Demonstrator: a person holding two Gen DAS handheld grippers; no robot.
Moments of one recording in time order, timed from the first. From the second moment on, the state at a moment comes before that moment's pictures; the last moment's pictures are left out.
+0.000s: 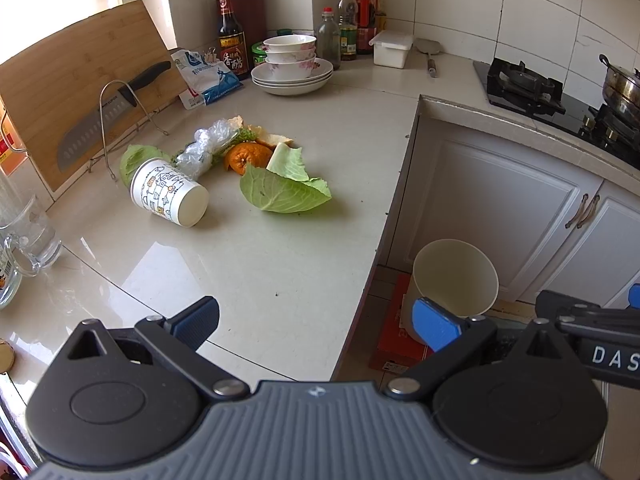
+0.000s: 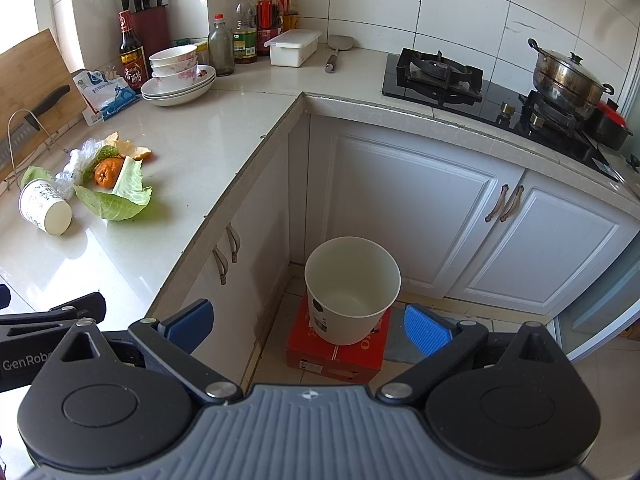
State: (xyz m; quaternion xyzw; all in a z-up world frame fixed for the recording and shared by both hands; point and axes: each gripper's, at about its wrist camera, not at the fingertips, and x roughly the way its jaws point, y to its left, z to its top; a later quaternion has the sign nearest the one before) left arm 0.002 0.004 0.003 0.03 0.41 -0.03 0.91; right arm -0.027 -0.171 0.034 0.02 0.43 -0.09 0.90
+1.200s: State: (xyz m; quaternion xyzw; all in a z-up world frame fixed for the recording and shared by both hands) left arm 0.060 -0.013 0.005 0.00 0.40 0.00 0.92; right arm 0.047 -0.206 0.049 0.00 0.37 0.00 0.93
